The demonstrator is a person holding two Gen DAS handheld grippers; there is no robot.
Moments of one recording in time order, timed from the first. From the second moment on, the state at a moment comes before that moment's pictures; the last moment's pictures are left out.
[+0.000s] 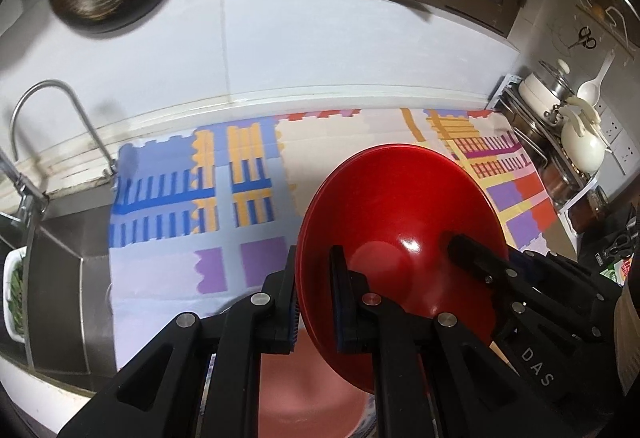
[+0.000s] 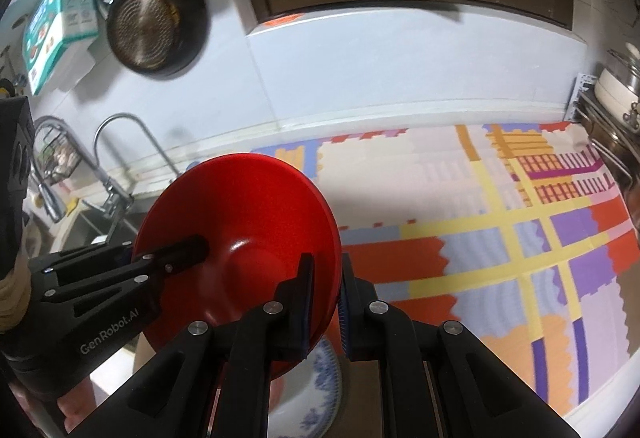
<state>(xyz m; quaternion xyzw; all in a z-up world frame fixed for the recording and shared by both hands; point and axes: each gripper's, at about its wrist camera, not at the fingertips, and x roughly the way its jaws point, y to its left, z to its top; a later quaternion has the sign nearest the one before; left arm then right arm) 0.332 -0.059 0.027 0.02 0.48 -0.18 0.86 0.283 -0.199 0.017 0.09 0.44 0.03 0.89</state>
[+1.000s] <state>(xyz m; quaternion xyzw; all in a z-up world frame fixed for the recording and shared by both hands) 0.292 0.013 -0.048 0.02 0.57 -0.19 0.80 0.256 -0.126 -0.039 0.06 0.53 0.04 0.85</state>
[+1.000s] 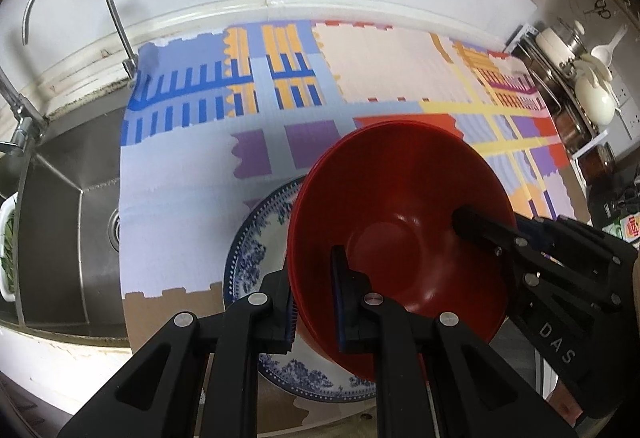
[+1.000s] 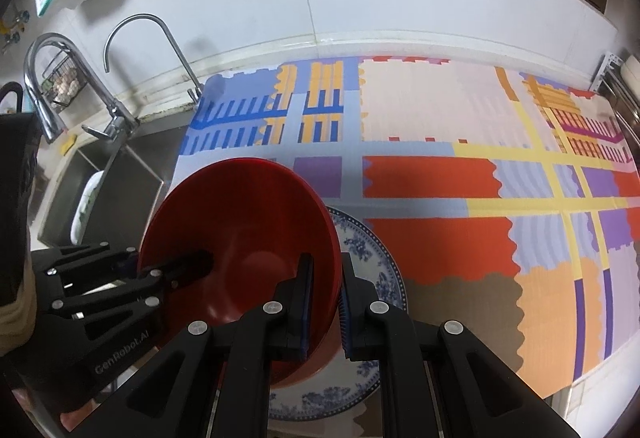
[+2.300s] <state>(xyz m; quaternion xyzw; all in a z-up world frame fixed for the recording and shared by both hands) 0.274 0.018 -0.056 0.07 0.56 -0.21 0.80 0.231 -0.123 -0.048 0.06 0.53 0.02 0.84</state>
